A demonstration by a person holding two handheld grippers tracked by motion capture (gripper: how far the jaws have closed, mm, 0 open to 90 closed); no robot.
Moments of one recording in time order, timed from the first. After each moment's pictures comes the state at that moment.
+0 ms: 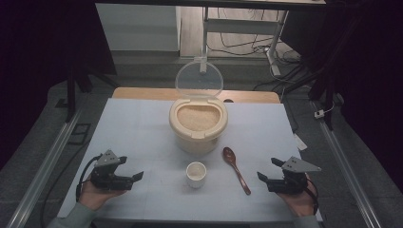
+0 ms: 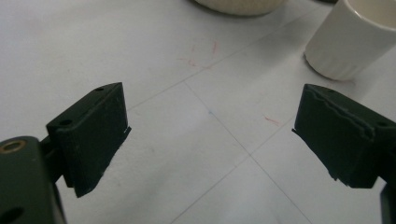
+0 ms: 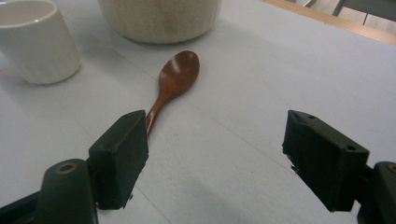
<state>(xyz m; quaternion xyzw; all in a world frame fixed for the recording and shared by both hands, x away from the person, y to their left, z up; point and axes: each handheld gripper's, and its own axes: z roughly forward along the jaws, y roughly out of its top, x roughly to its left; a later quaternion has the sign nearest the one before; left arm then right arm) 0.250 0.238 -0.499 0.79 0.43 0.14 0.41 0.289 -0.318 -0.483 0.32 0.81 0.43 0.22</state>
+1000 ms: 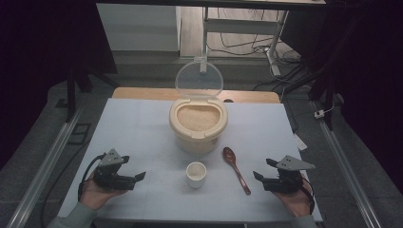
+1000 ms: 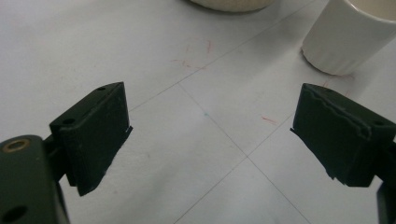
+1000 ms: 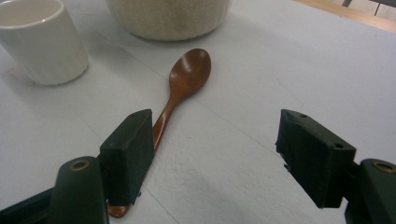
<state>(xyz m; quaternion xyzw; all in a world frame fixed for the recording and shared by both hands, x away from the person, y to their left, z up) 0.251 0.230 -0.497 0.80 0.42 0.14 0.40 0.289 -0.304 -0.479 0.33 0.82 0.42 0.21</state>
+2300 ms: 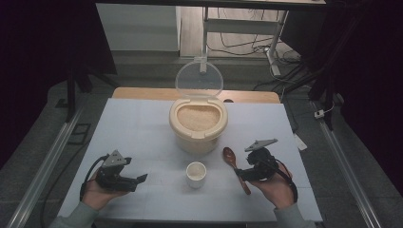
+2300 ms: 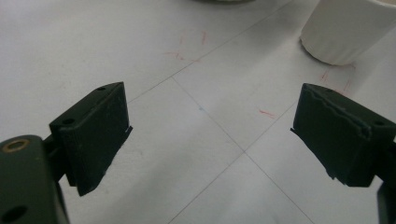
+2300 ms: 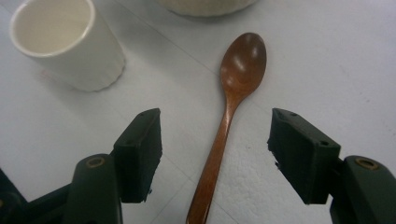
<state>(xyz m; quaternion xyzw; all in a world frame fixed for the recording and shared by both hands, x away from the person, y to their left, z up) 0.252 0.225 -0.501 0.81 0.41 0.14 0.39 0.311 -0.217 -0.439 0.38 0.88 0.26 0.12</state>
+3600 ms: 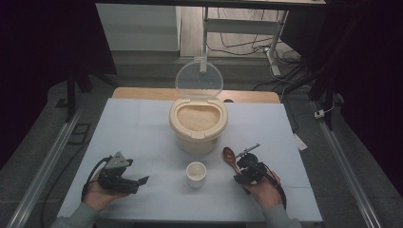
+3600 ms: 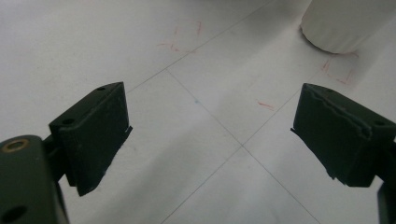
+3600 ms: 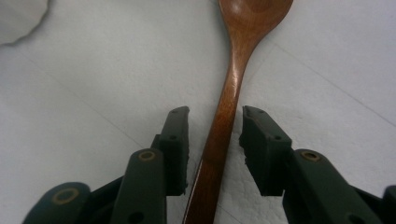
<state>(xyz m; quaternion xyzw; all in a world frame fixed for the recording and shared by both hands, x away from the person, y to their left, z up) 0.252 0.221 -0.506 0.82 0.40 0.13 0.38 0.325 -0.205 -0.497 0.42 0.89 0.16 0.09</state>
